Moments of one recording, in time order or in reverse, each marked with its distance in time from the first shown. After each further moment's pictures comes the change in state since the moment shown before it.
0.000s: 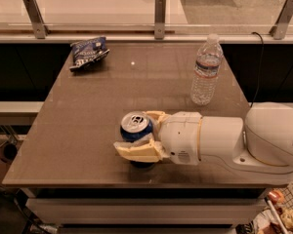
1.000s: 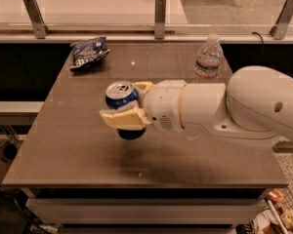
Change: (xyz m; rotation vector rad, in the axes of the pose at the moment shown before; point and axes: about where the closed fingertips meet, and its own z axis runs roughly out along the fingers) arm -0.053 -0.031 0.023 0.048 0.001 -0.006
